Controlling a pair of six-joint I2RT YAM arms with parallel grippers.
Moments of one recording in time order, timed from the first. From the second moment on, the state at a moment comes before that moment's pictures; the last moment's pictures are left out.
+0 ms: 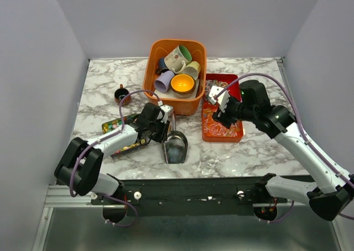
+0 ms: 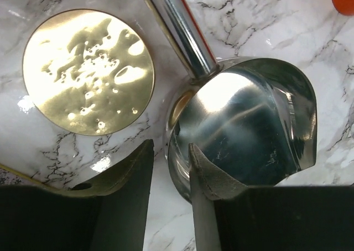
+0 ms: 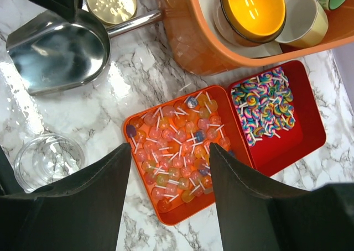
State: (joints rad) left arm -0.55 1.39 0.72 -0.25 0.19 -0.14; right arm 0.60 1.12 1.21 -0.72 -0.26 -0.61
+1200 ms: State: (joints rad) left arm -0.95 1.76 1.59 -0.48 0.42 0.24; right arm -0.09 0.99 1.26 -0.54 0.22 -0.18
